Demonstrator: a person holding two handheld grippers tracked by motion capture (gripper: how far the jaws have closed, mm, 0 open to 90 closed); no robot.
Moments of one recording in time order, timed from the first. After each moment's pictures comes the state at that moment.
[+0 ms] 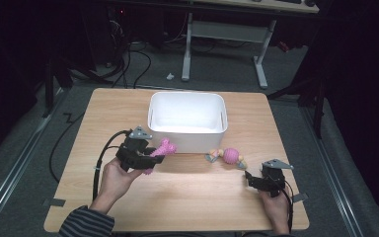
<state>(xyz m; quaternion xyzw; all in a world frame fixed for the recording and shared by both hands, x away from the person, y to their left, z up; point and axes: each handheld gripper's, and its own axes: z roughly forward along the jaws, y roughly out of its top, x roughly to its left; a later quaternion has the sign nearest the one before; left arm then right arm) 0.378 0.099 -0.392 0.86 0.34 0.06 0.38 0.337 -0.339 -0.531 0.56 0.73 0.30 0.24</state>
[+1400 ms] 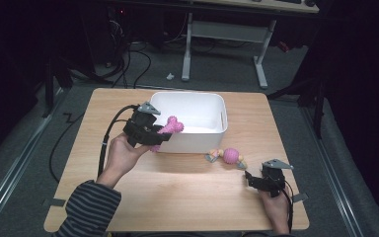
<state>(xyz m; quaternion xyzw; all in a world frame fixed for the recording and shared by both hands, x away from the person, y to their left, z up) 0.419 0.077 -0.347 0.86 0.32 0.09 0.39 0.337 -0.339 -0.531 0.56 0.73 0.30 0.24</state>
